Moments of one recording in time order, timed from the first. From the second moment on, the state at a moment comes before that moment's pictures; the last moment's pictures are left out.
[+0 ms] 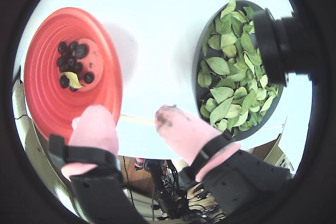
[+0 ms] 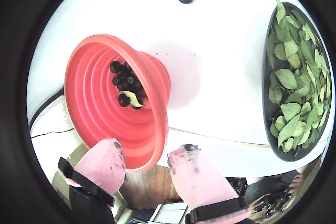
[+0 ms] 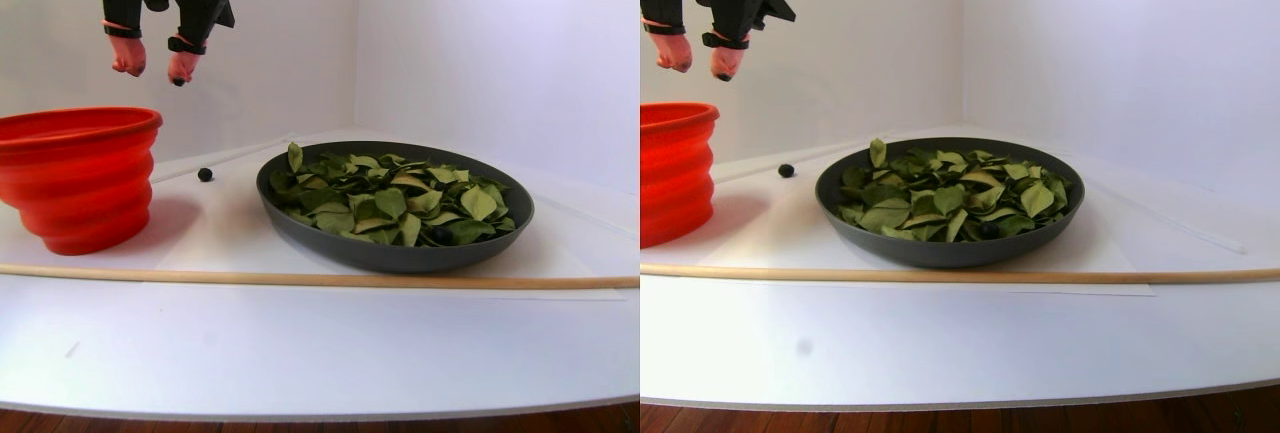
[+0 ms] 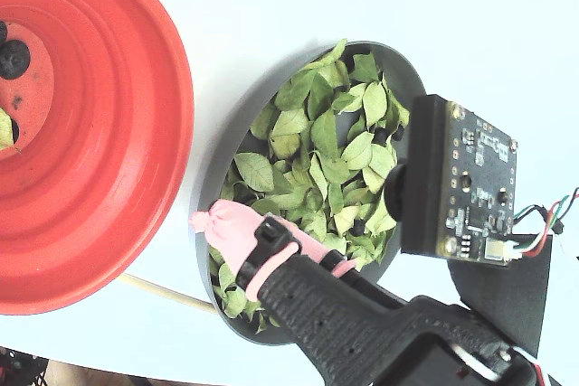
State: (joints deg) arm -20.7 126.5 135.3 23.4 -77.4
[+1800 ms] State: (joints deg) arm 1.7 130.4 134.2 29.4 -92.2
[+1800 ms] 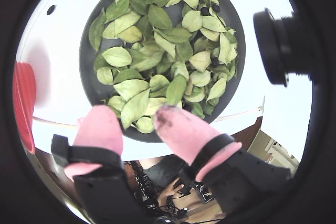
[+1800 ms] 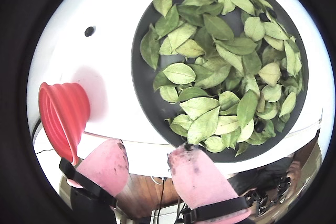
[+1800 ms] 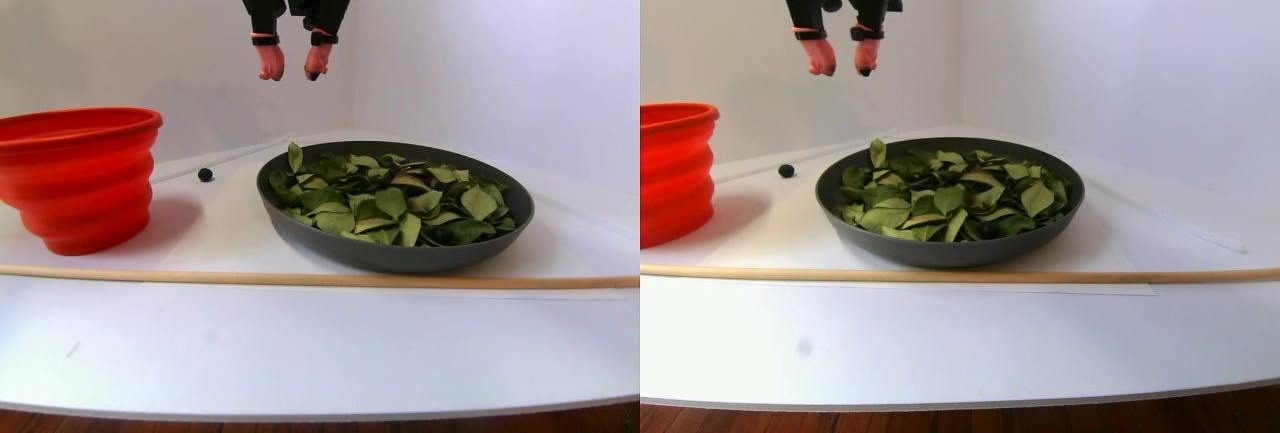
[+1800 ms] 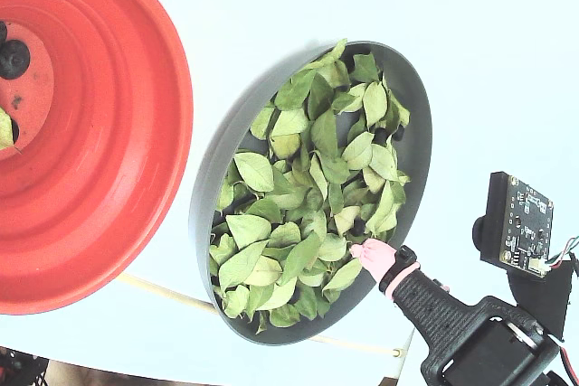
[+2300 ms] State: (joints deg) arm 8.7 129.6 134.2 27.6 -96.6
